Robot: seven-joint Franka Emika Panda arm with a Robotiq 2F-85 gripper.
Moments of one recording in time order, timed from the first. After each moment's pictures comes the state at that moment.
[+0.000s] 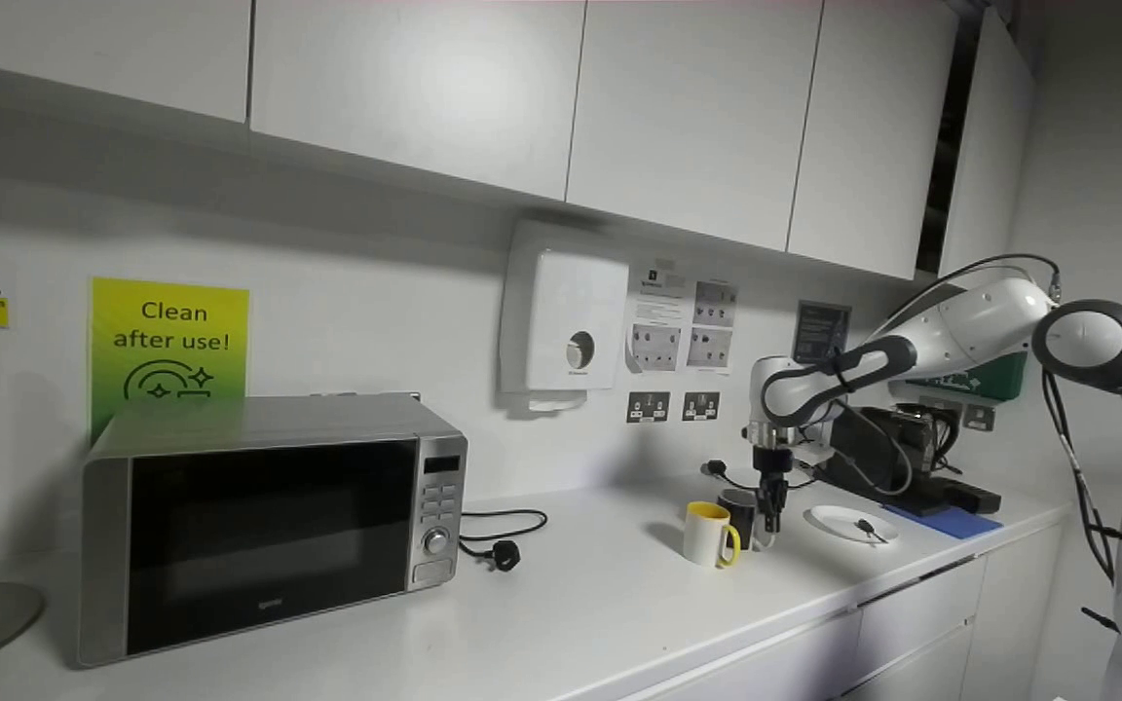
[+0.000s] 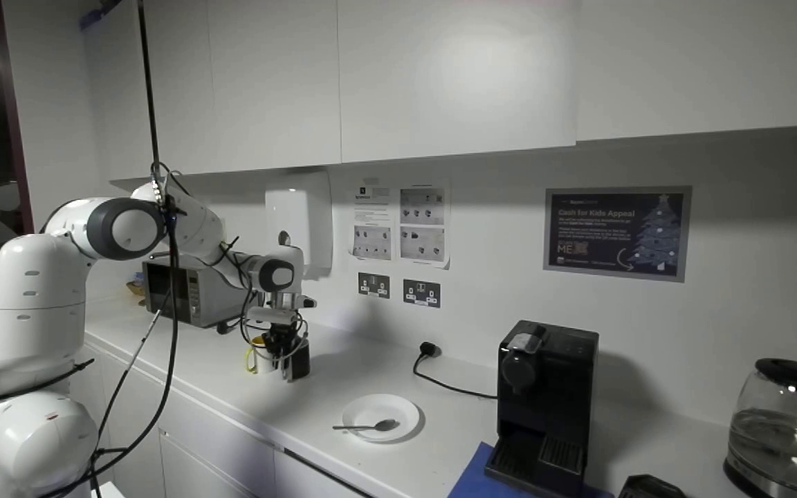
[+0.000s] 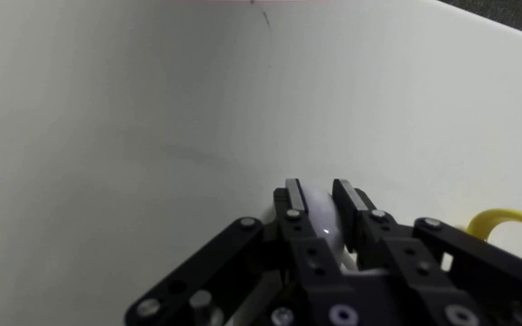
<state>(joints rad) 0.06 0.13 0.08 -2.05 0.00 2.03 -0.21</state>
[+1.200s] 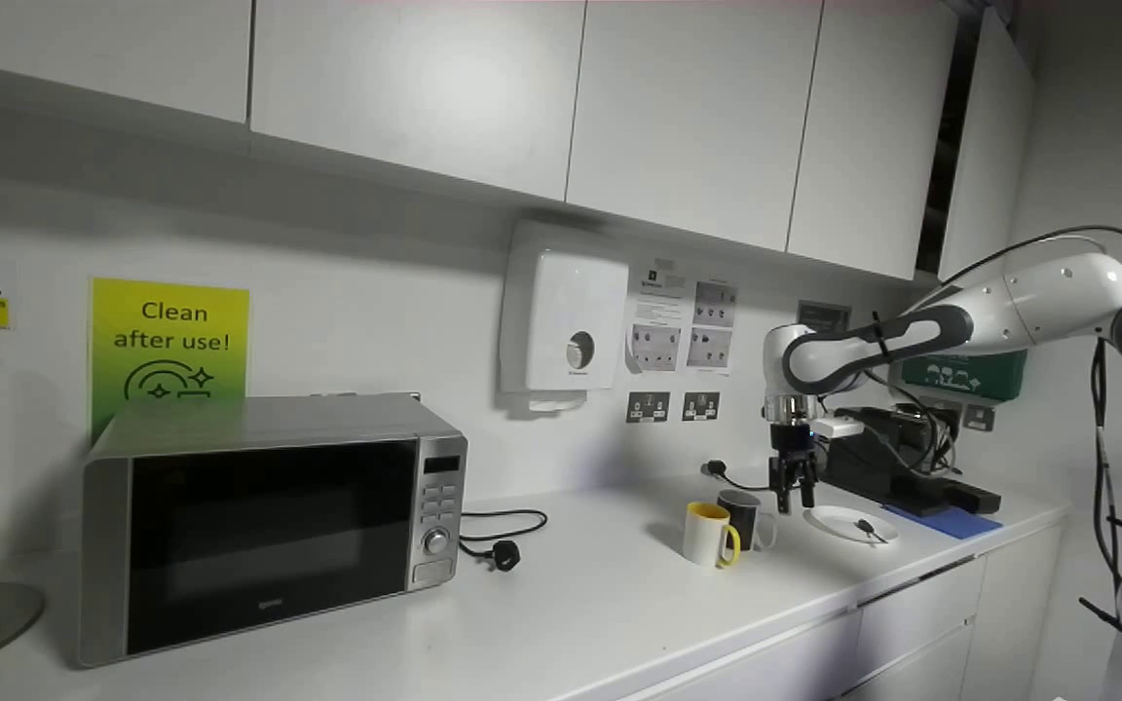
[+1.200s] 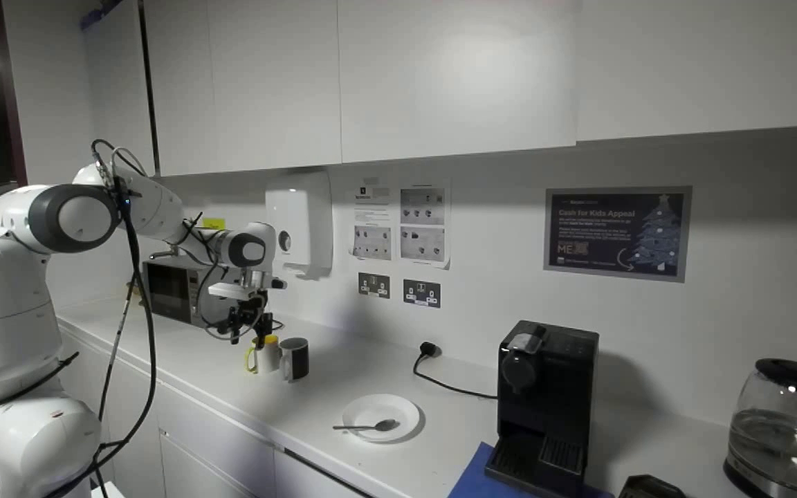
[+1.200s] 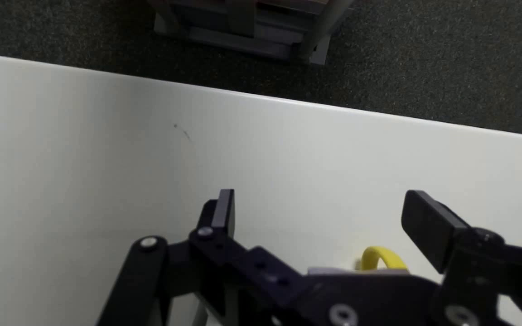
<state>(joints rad) 0.12 -0.09 0.12 -2.13 0.05 1.83 0.03</state>
